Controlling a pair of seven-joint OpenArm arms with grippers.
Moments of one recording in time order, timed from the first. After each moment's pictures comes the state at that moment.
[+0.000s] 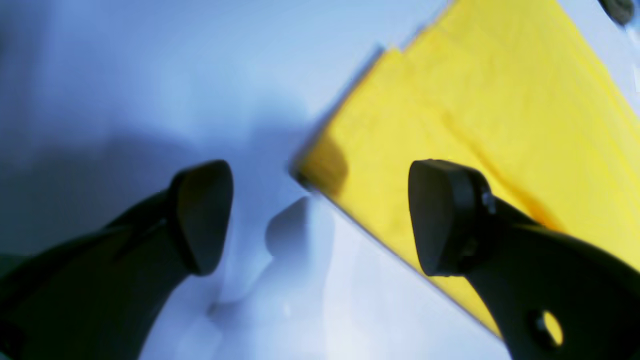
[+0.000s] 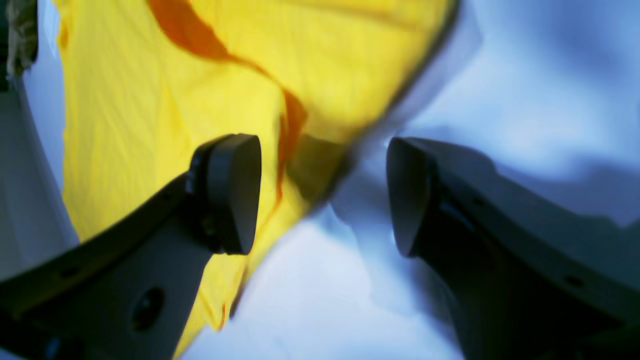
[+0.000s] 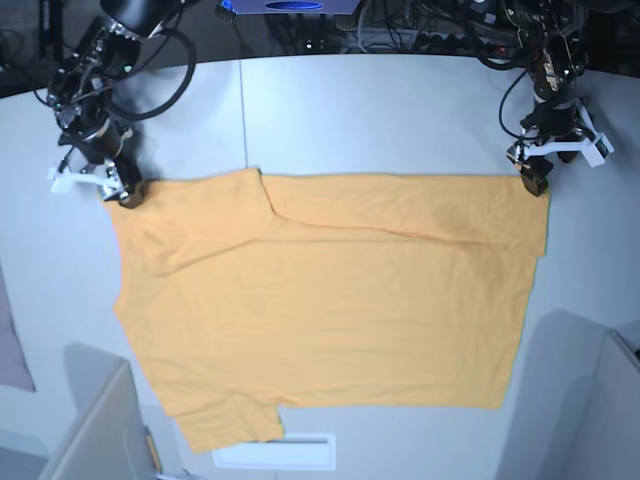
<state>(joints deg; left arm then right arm) 26.1 -9.0 -27.5 94.3 -44.1 3.1 18.7 -7.6 -3.4 41.0 88.5 40.3 0.5 -51.5</state>
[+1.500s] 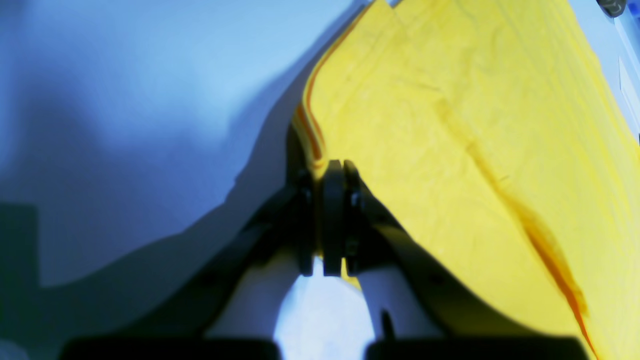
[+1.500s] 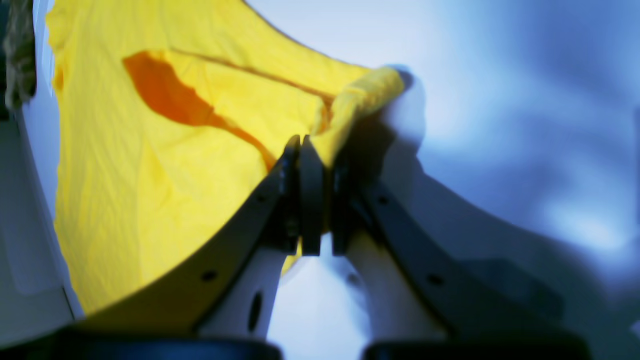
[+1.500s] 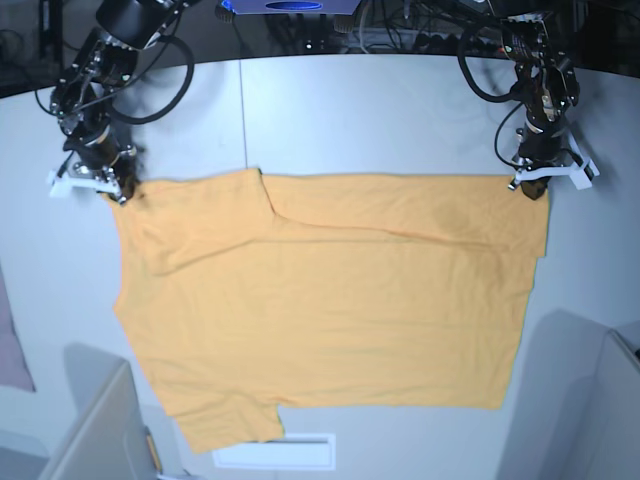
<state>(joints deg) 16.4 -9.4 -27.1 81.9 -45.1 1.8 22.0 -5.4 -0.9 40.9 81.2 40.2 5.1 -45.7</state>
